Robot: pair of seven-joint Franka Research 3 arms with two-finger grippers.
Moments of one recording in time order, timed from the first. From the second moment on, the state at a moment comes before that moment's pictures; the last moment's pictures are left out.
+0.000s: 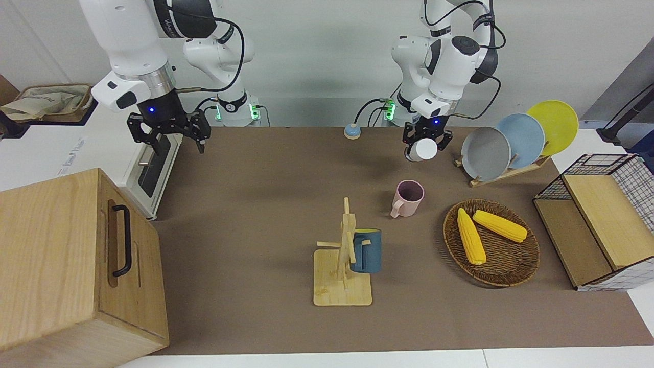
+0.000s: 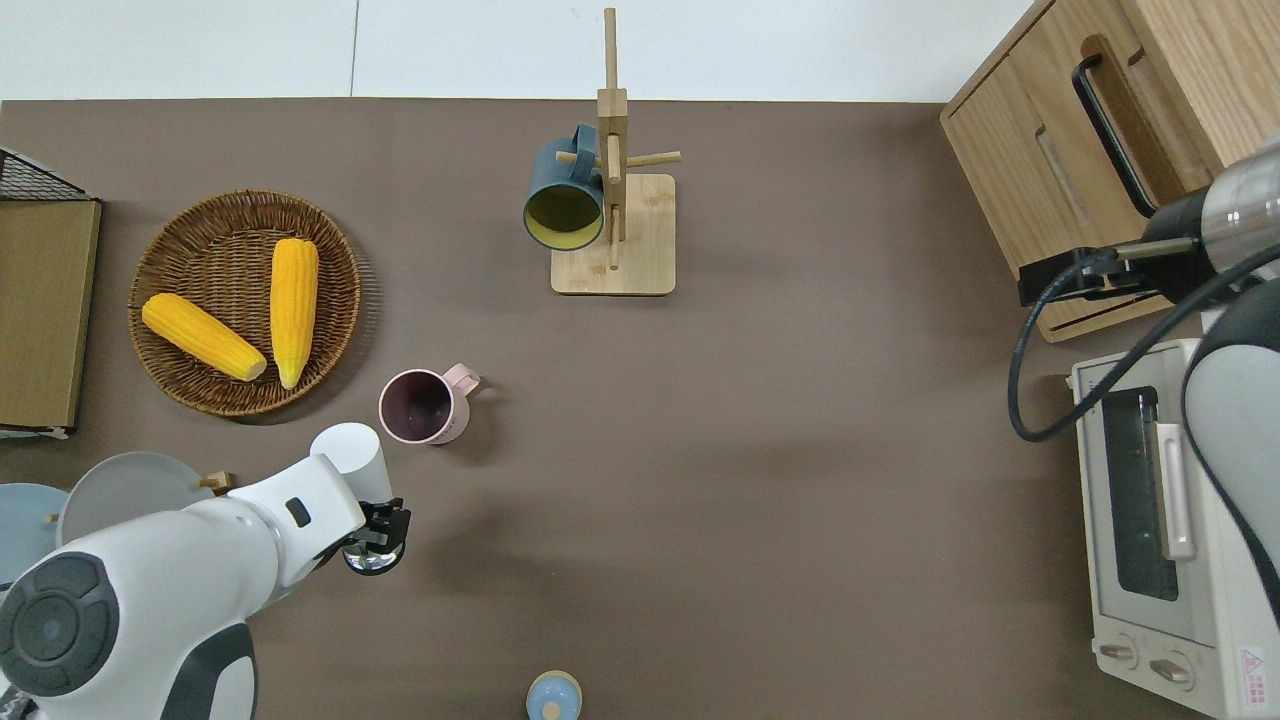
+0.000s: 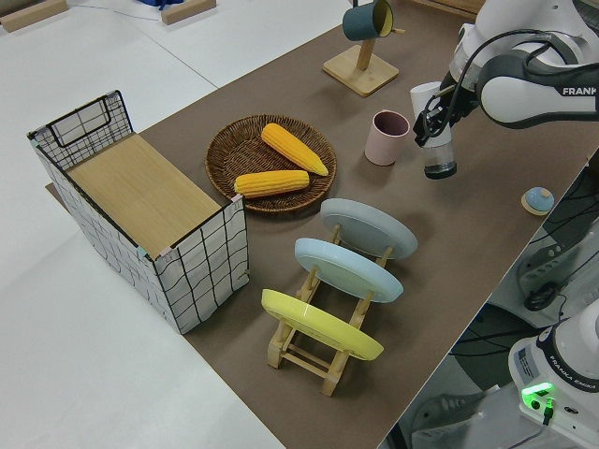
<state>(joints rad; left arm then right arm) -0.29 -0.38 0.05 -2.51 -0.08 2.30 0.08 0.14 0.13 -0.09 -1.41 0.00 1.62 0.00</state>
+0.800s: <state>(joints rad) -0.29 -0.22 0.04 -2.34 -0.08 2.12 0.08 0.14 0.13 -0.09 -1.41 0.00 1.62 0.00</state>
